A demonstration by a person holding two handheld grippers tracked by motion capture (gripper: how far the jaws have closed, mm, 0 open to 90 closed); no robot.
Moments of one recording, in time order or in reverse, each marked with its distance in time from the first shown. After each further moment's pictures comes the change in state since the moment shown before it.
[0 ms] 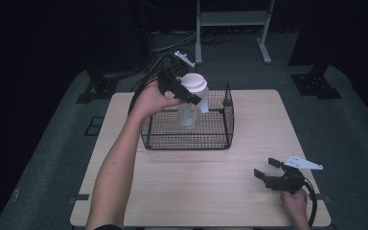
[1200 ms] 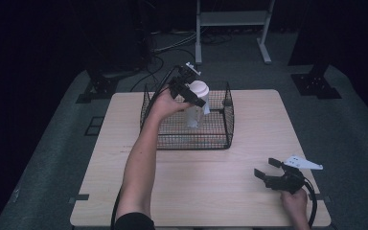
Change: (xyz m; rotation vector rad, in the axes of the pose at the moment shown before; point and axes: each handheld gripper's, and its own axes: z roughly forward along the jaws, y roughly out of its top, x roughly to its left) left arm 0.039 -0.017 0.084 0.052 0.046 -0.104; right arm 0.000 0.000 0.000 -0.004 -0.008 0.004
